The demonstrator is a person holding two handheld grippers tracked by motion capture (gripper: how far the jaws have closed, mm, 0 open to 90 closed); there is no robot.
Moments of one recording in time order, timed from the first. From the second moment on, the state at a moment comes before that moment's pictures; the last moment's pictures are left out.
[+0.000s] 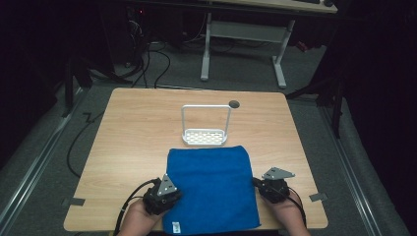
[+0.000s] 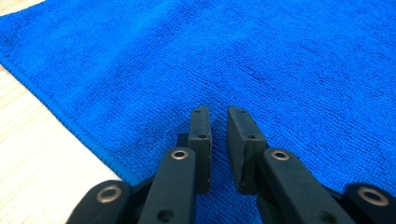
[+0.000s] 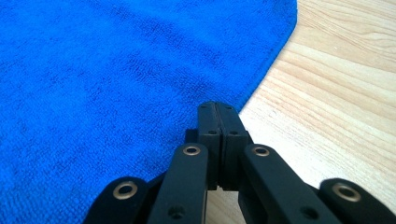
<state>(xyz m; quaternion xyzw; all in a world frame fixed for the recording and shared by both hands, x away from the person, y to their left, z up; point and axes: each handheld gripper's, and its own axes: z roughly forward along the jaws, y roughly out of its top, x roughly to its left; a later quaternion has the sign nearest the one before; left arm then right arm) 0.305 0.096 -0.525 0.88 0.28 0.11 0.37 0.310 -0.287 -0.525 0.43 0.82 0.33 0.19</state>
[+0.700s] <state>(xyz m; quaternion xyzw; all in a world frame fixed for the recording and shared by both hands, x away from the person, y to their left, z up) 0.317 0.130 -0.518 0.83 0.33 0.11 0.43 0.312 -0.290 -0.521 0.45 0.78 0.39 0.22</state>
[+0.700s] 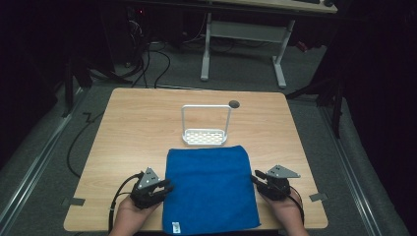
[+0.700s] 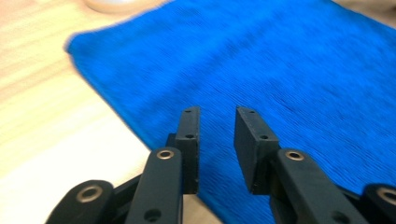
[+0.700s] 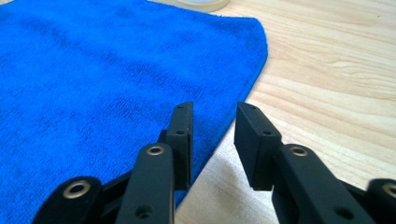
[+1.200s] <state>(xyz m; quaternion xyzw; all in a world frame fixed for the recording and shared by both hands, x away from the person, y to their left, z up) 0.366 0.121 -0.502 0.80 0.38 0.17 0.43 0.313 -0.294 -0.513 0.45 0.76 0.40 0.23</state>
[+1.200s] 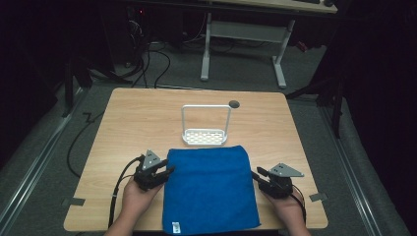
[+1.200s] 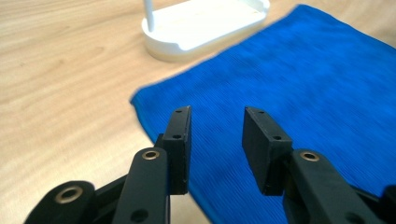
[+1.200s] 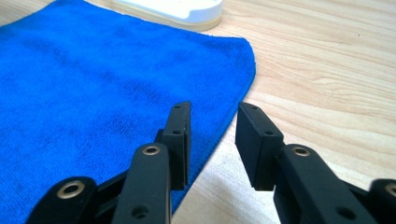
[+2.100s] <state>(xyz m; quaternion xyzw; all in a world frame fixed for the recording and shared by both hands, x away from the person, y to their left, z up) 0.436 0.109 -0.533 0.79 0.45 0.16 0.39 0.430 -0.274 -0.521 0.51 0.75 0.34 0.24</state>
